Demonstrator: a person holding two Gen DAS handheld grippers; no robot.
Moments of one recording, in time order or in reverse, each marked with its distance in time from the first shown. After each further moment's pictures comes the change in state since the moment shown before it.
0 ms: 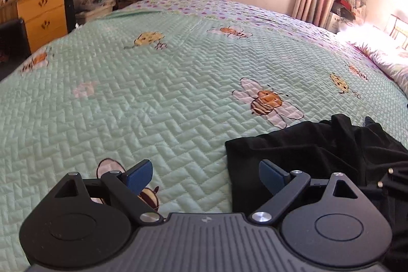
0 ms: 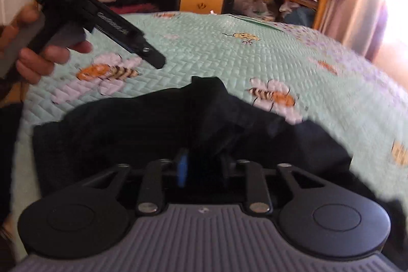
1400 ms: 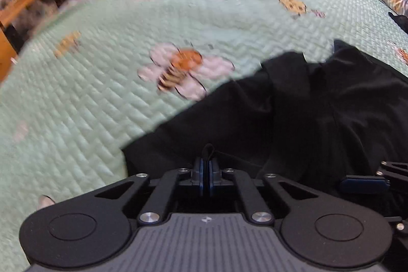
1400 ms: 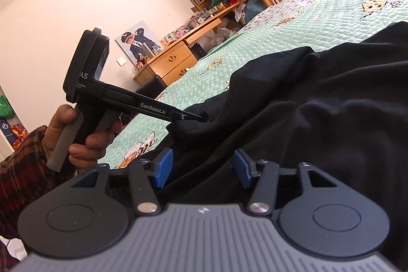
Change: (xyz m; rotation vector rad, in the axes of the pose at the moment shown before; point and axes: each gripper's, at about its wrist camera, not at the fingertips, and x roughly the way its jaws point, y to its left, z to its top) left arm 0.049 -0.122 0.019 0.331 0.214 0.000; right arm -0.034 -0.061 -0.095 0.695 -0.308 0.220
